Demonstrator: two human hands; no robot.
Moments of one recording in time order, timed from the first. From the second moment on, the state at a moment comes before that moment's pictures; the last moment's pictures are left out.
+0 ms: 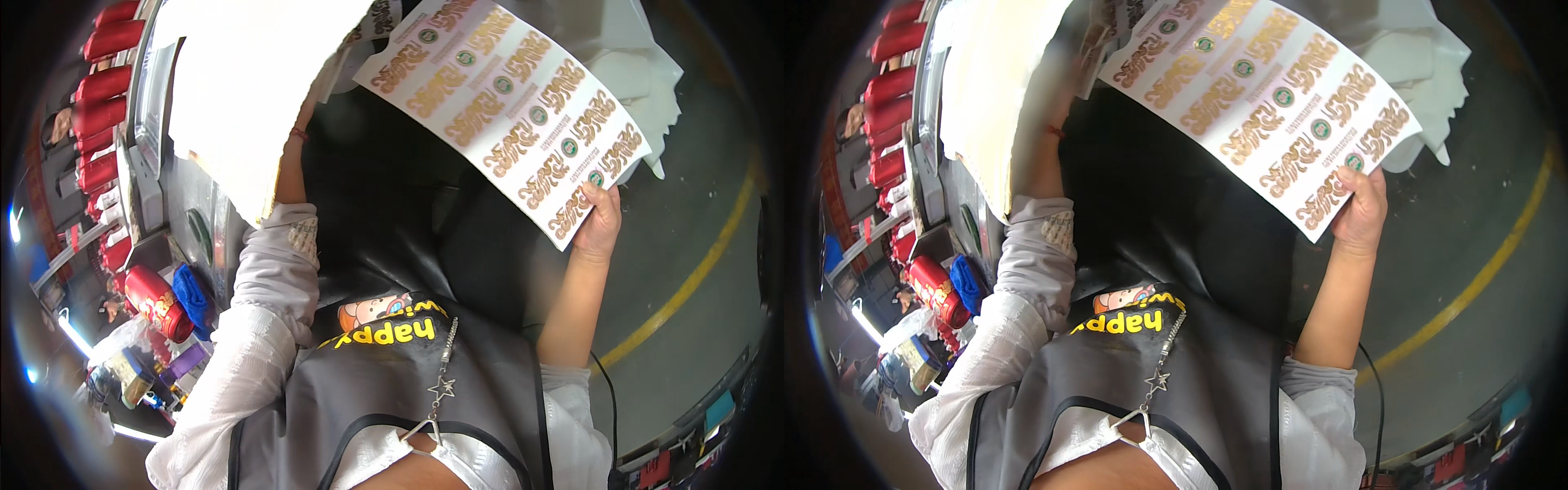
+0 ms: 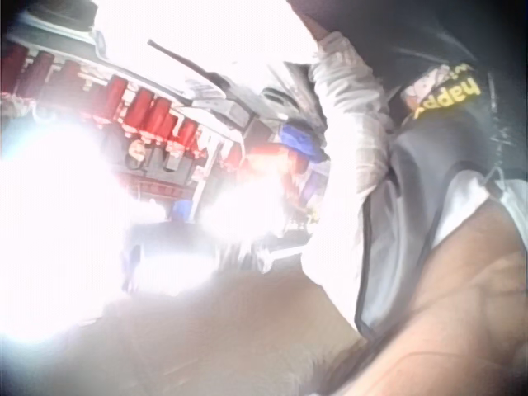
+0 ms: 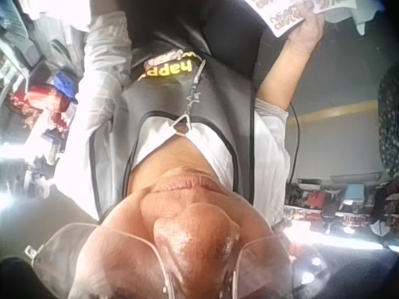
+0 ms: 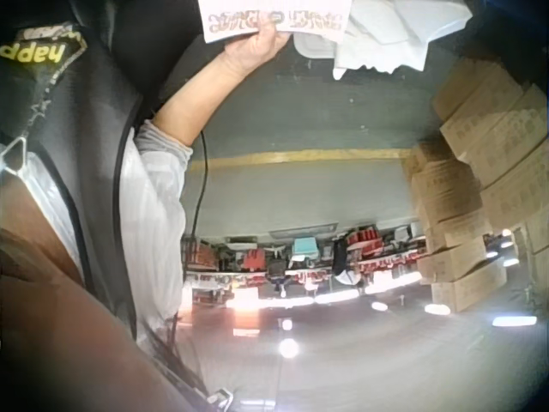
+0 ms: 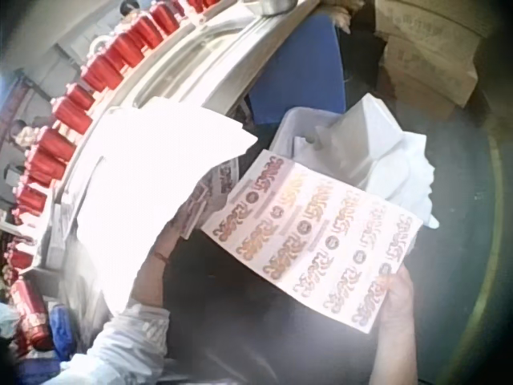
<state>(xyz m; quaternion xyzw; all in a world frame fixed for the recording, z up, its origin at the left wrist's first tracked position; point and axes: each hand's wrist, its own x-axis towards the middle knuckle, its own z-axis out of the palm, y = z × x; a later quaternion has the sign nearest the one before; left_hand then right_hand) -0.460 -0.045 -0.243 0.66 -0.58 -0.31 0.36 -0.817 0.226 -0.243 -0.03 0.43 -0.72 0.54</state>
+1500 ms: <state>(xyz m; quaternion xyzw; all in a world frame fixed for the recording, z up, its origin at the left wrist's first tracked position) -0.742 0.033 -0.211 0.34 -0.62 -0.63 0.33 -0.805 0.351 -0.272 0.18 -0.17 -0.79 0.56</state>
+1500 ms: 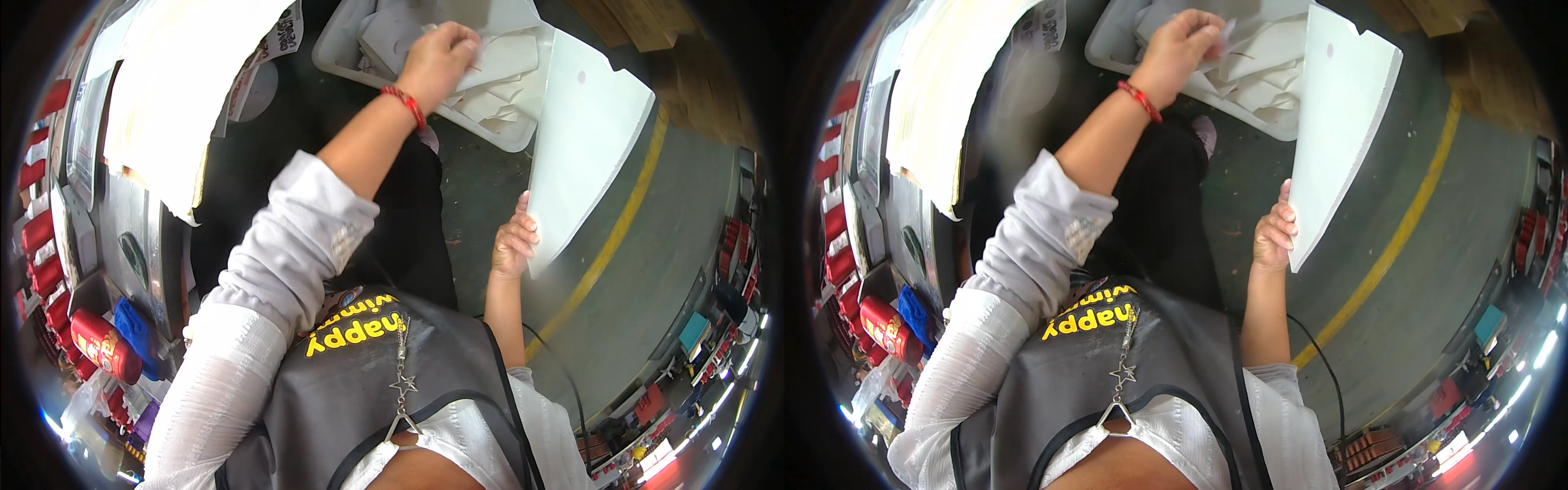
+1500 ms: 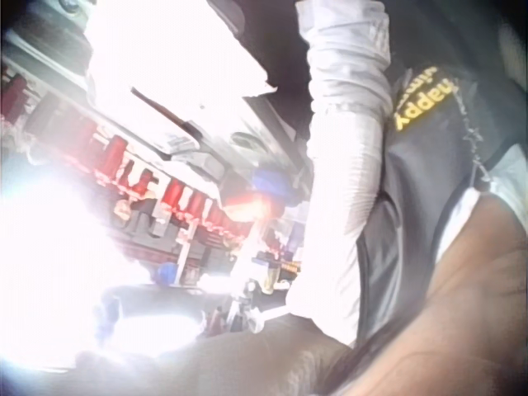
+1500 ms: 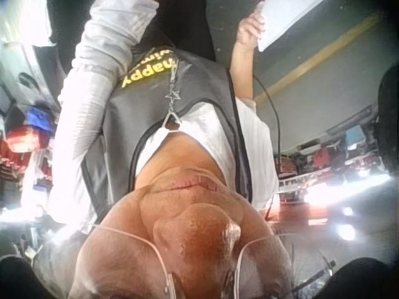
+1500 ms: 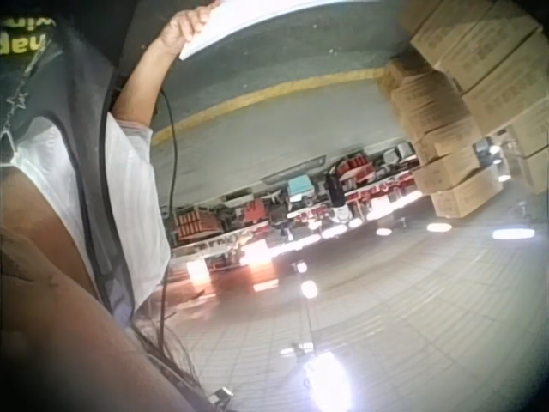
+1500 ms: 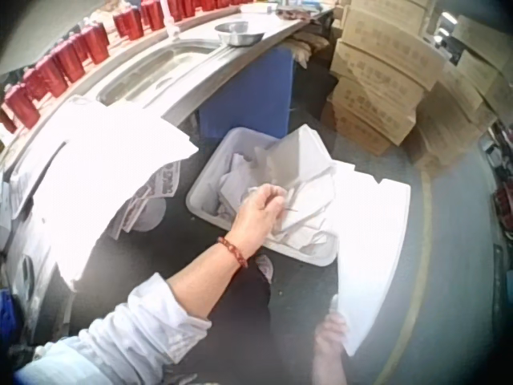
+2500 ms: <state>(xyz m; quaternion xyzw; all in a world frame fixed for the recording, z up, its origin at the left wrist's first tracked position) -0.639 0.049 -0.260 0.43 -0.76 -0.45 0.16 -0.916 0.325 -0.189 -0.03 0.26 -0.90 0.33</state>
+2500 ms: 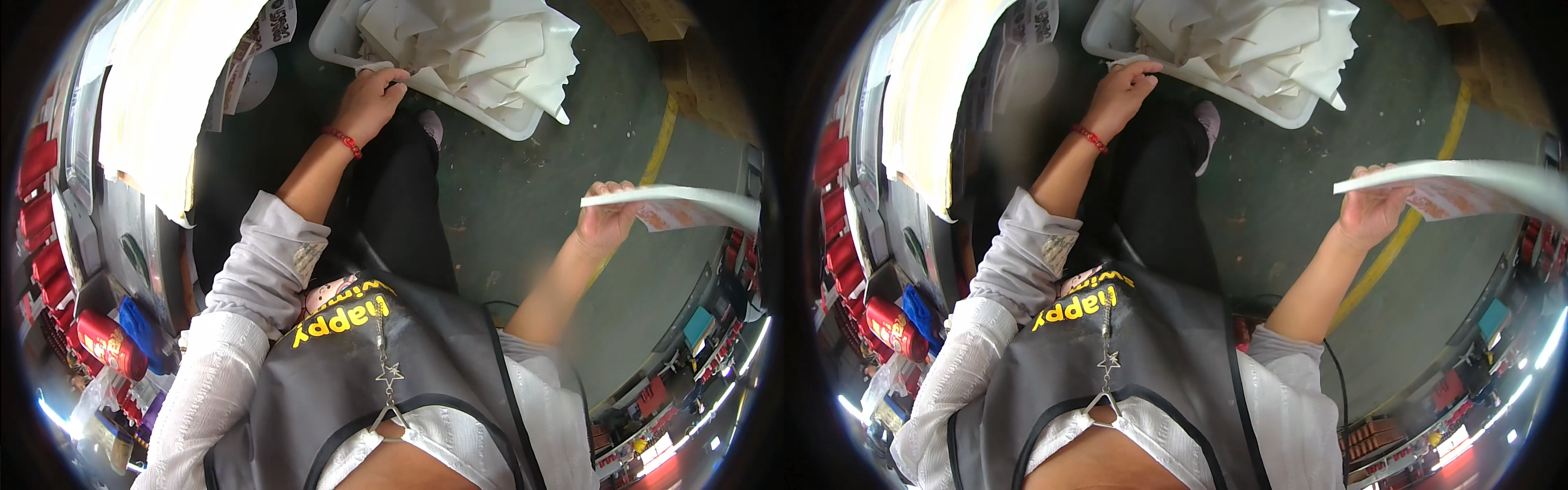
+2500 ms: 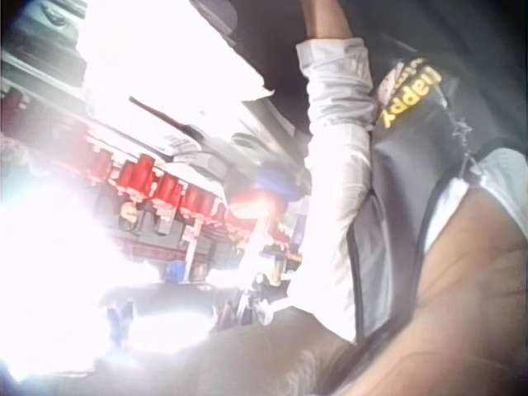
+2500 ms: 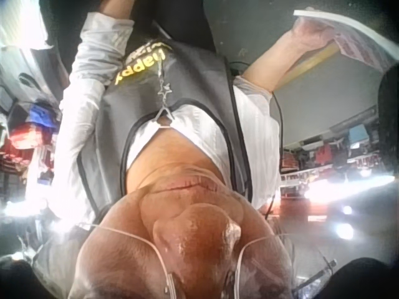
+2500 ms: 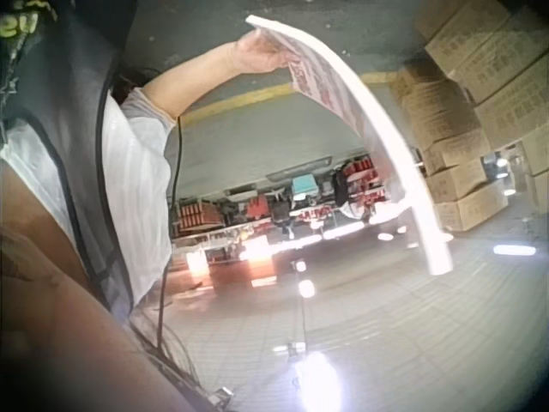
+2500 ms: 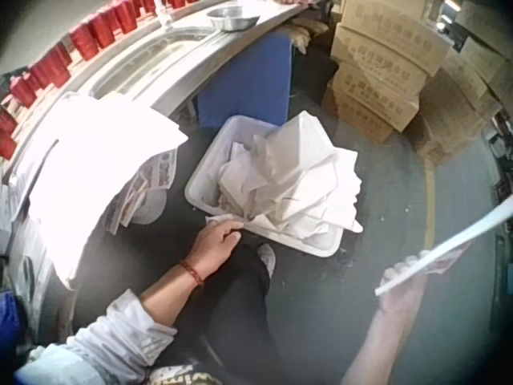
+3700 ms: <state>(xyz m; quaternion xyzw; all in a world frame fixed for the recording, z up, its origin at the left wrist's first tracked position) -0.651 0.051 -0.200 0.36 -0.79 -0.44 0.22 -0.901 0.366 -0.190 -0.19 0.65 -0.62 0.39</state>
